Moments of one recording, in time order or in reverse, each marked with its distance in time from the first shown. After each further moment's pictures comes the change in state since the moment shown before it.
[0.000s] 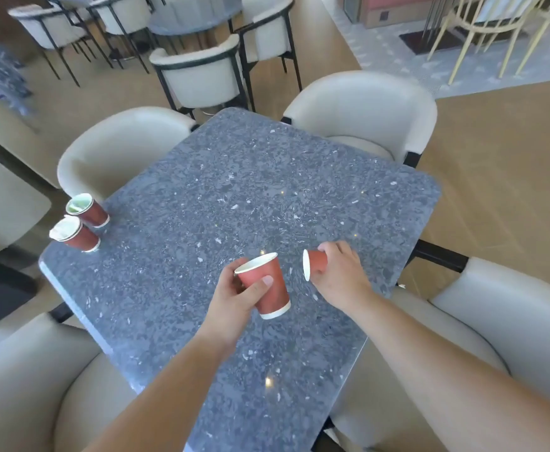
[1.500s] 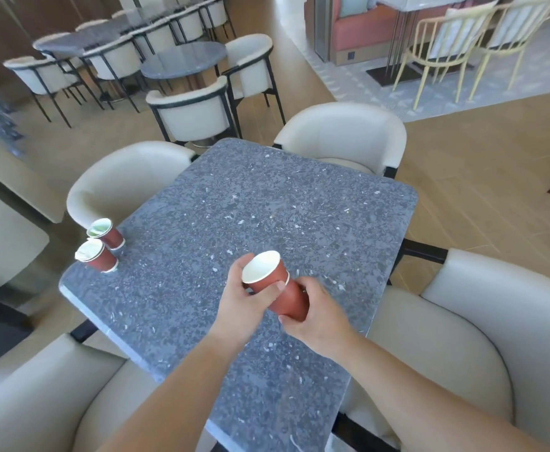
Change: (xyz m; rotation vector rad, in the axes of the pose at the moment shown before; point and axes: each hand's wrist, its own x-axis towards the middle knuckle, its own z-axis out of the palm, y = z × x) left_hand -0.064 0.044 -0.029 0.208 -0.050 0.180; right_hand -0.132 -0.081 0.023 0.386 -0.023 -0.119
